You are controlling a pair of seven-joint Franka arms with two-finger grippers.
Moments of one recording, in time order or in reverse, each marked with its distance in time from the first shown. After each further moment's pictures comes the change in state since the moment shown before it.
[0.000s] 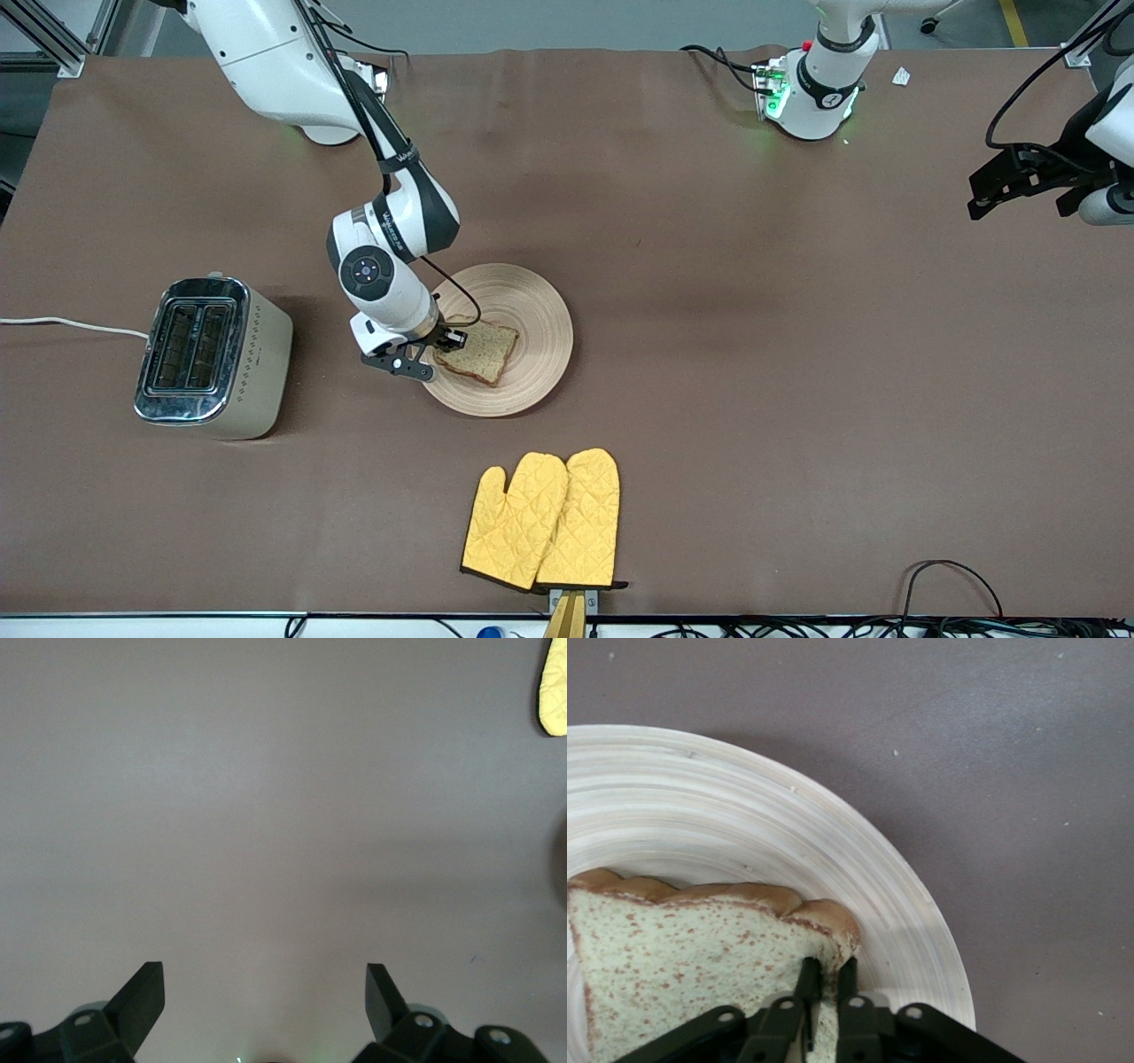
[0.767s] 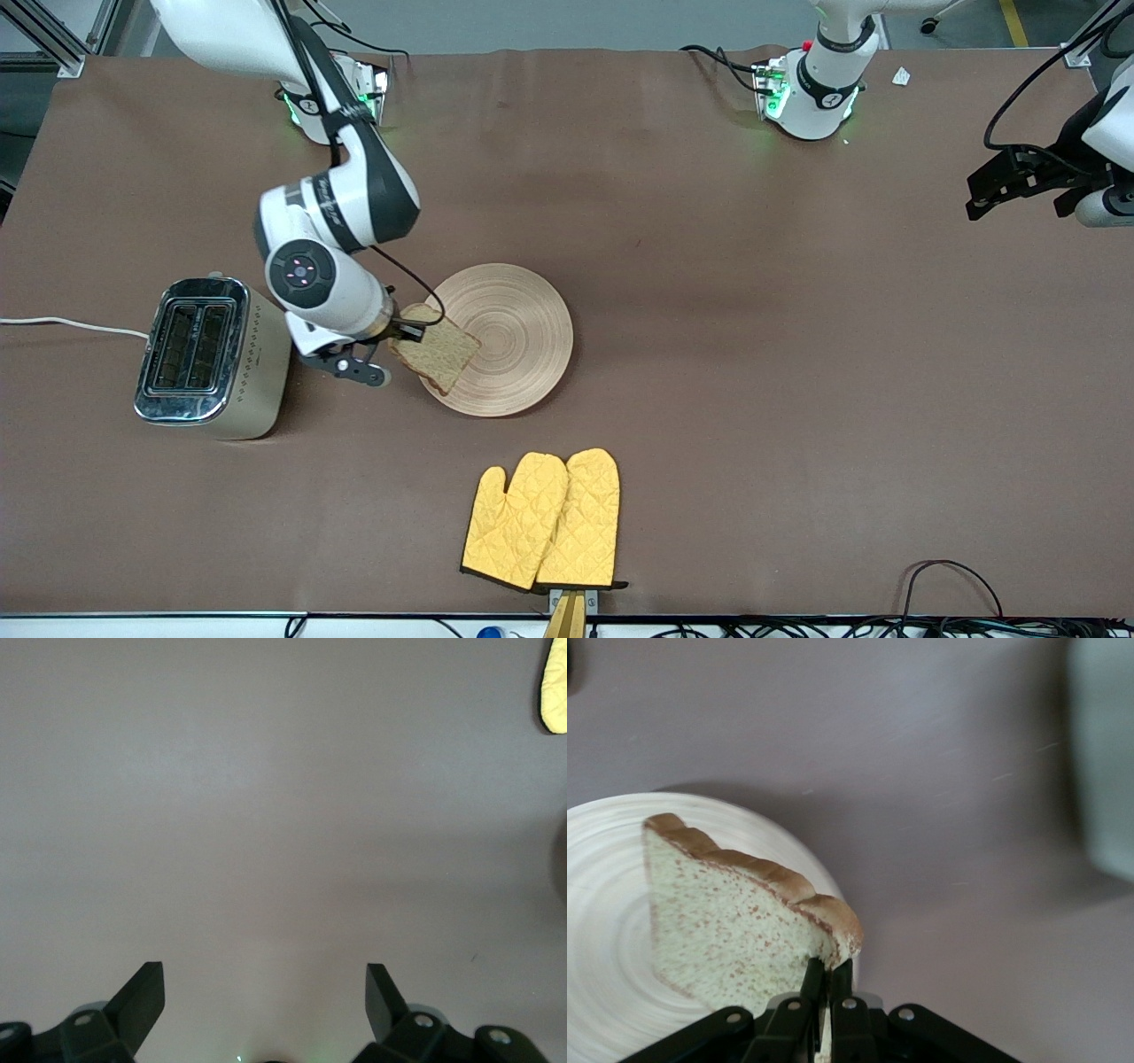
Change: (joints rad) left arm -0.001 0.000 0.000 -0.003 0.000 0.000 0.000; right arm -0.010 -0.123 -0.089 0.292 -0.111 -0.589 -0.024
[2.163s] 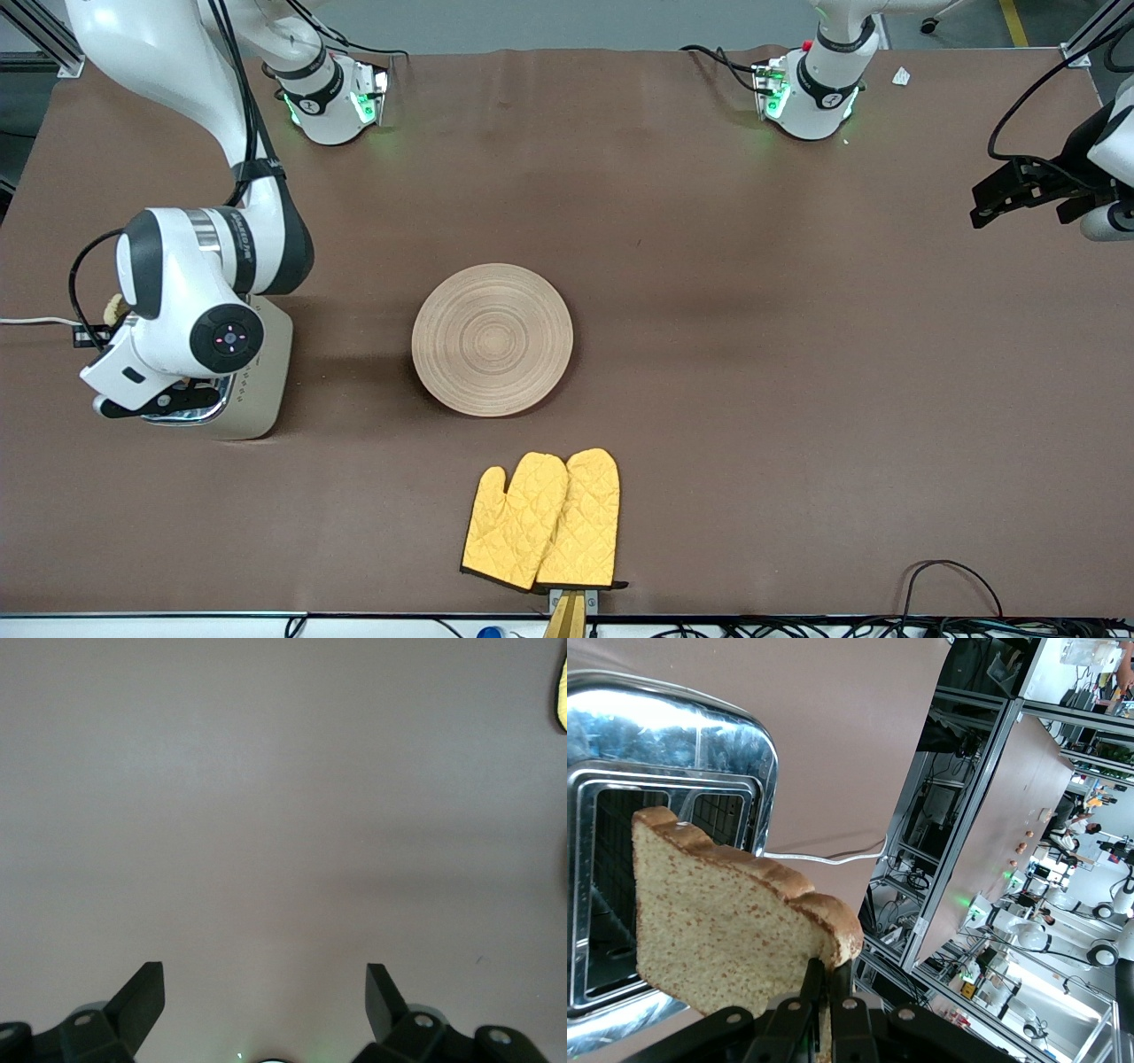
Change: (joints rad) left arm 0.012 0.020 0.009 -0.003 0.000 0.001 0.000; right arm -0.185 0.097 -0.009 0.180 -0.795 -0.389 -0.526
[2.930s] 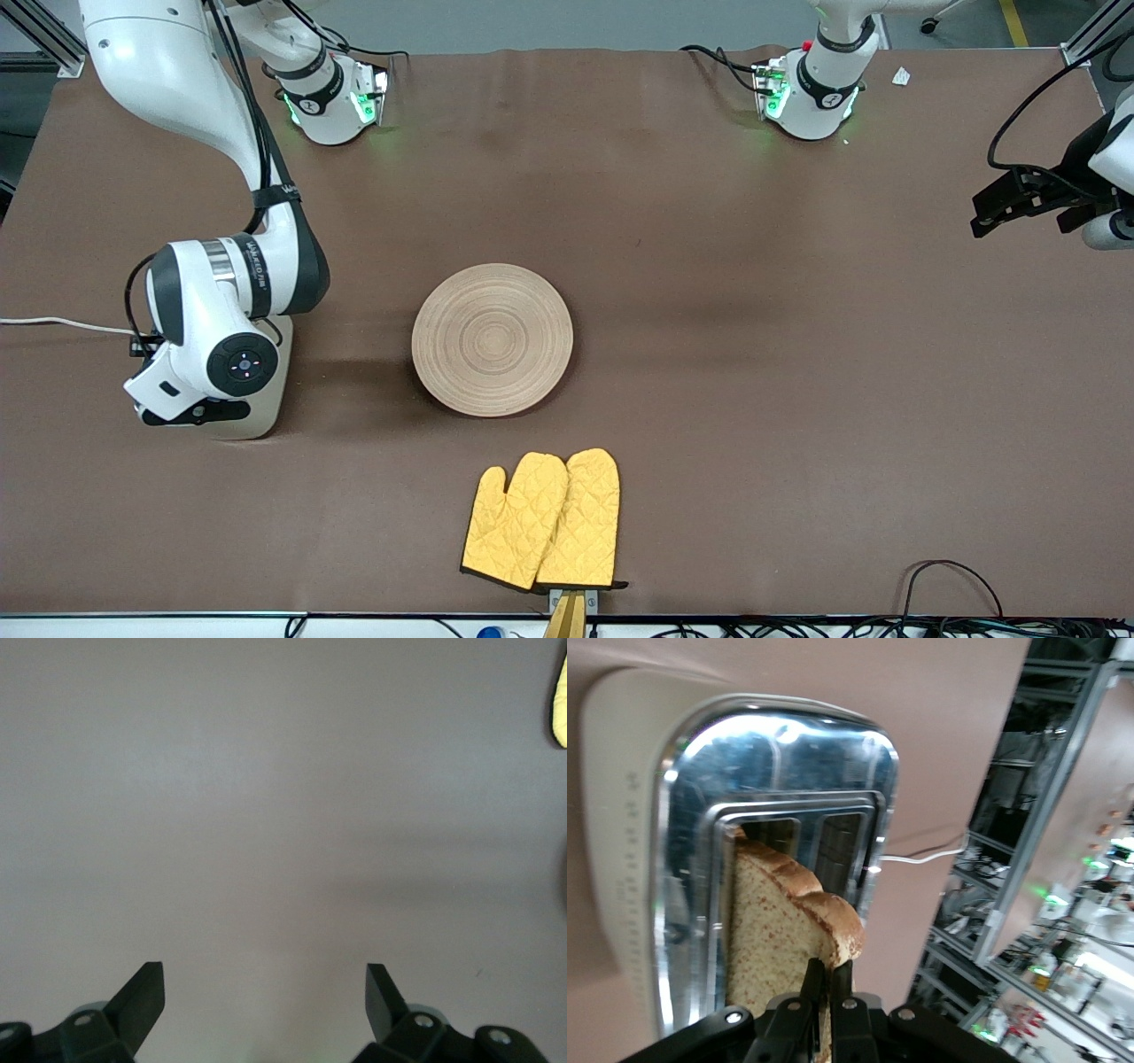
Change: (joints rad) left arm 0.000 0.006 0.001 0.000 0.000 0.044 0.000; right arm -0.013 0.063 0.004 0.001 0.198 0.053 0.112
